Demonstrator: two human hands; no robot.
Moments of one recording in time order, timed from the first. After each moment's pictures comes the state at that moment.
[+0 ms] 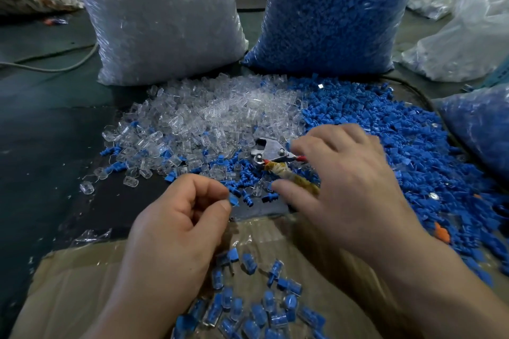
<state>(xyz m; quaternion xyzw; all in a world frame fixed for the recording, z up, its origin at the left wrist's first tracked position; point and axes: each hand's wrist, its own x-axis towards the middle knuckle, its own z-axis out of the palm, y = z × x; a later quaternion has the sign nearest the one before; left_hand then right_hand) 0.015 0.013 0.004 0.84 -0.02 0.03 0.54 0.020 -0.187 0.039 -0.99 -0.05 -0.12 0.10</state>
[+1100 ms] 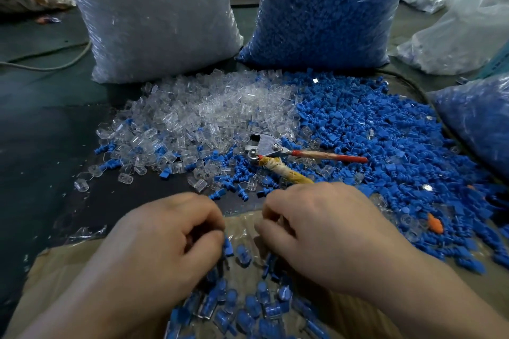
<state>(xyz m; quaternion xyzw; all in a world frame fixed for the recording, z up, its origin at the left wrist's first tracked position) 0.021 0.039 0.020 0.93 -0.26 0.01 0.27 -0.002 -0.170 0.049 -0.98 -0.13 0.05 0.14</state>
